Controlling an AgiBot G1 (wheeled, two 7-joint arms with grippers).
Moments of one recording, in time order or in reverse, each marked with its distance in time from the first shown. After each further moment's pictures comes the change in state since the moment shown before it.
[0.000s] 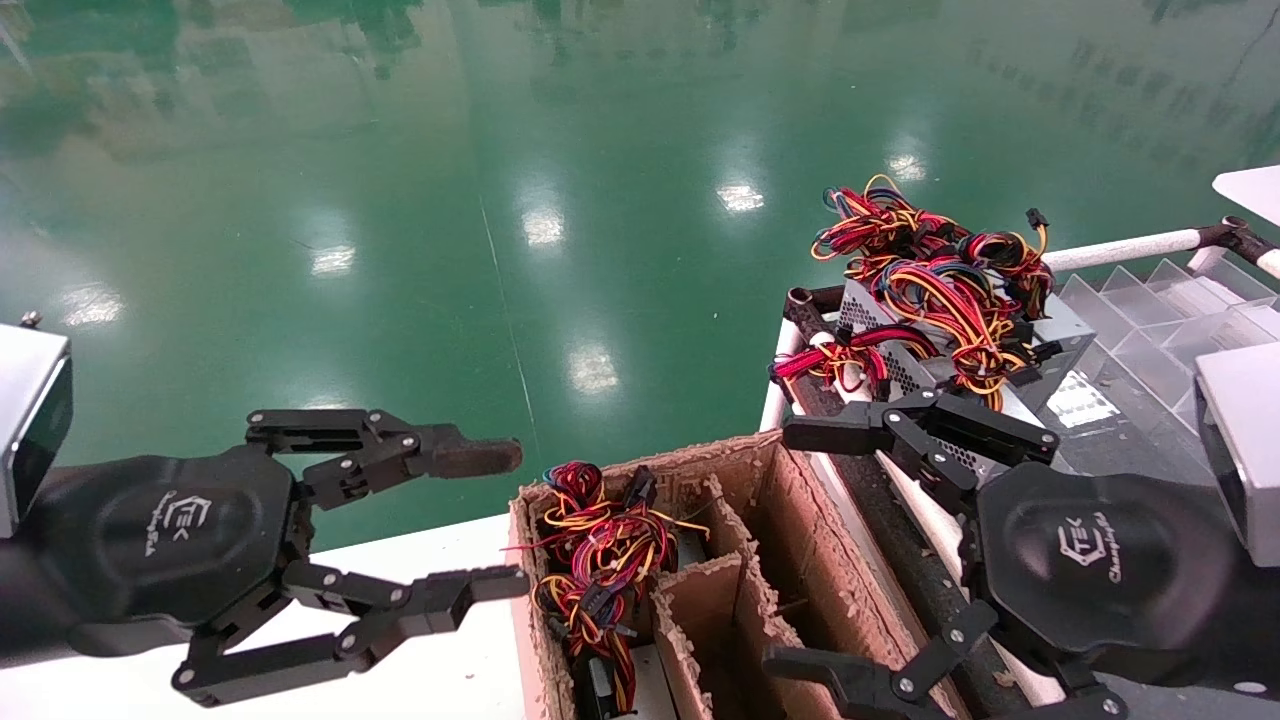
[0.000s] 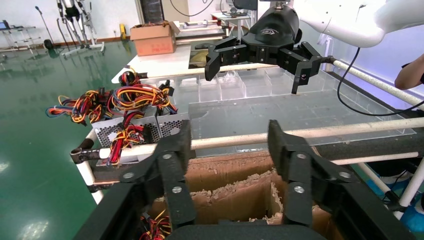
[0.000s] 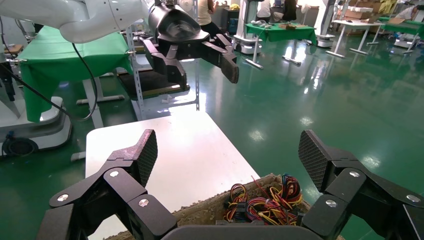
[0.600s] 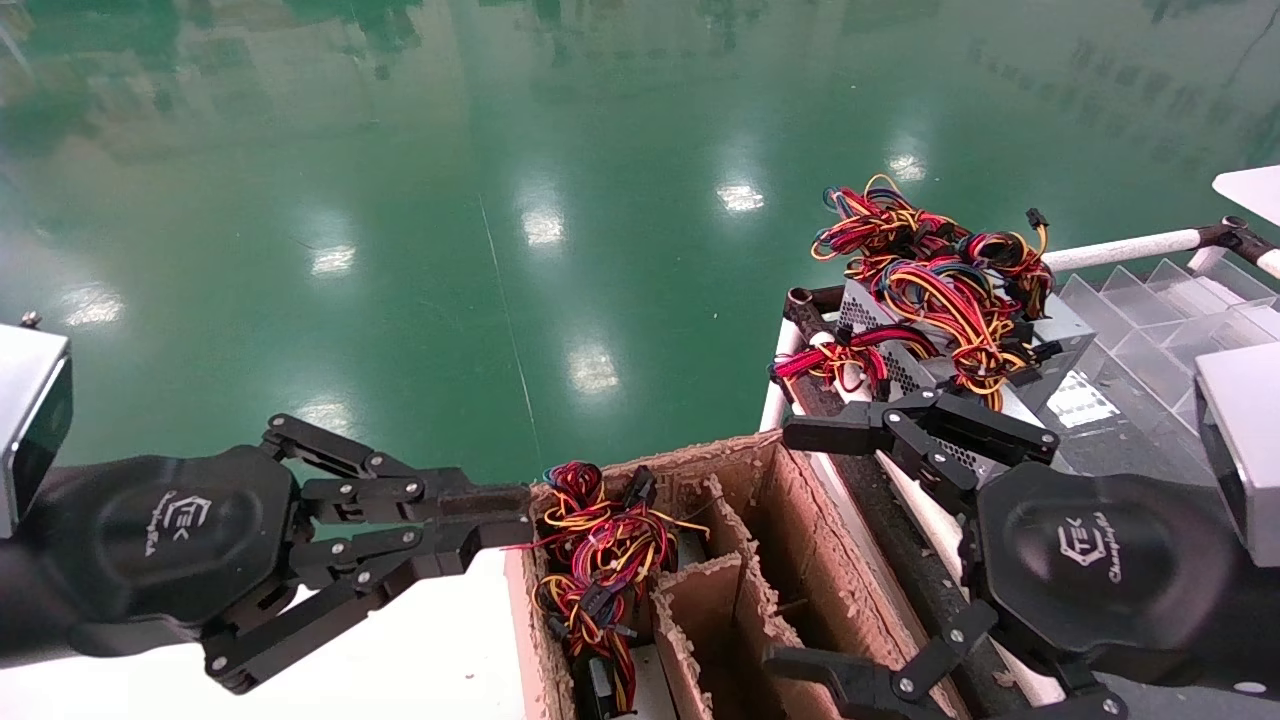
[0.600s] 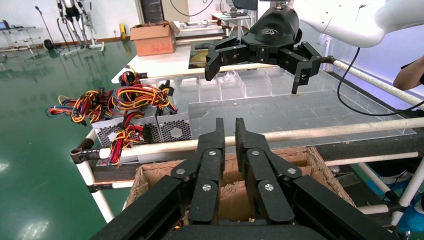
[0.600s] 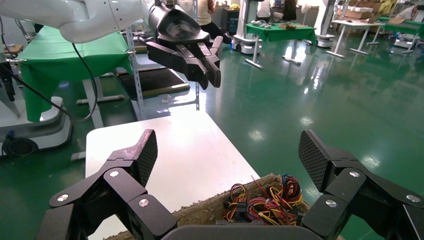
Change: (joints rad) left arm 0.000 0.000 0.000 0.000 0.000 0.000 0.000; right arm 0.000 0.000 0.000 0.000 0.000 0.000 0.000
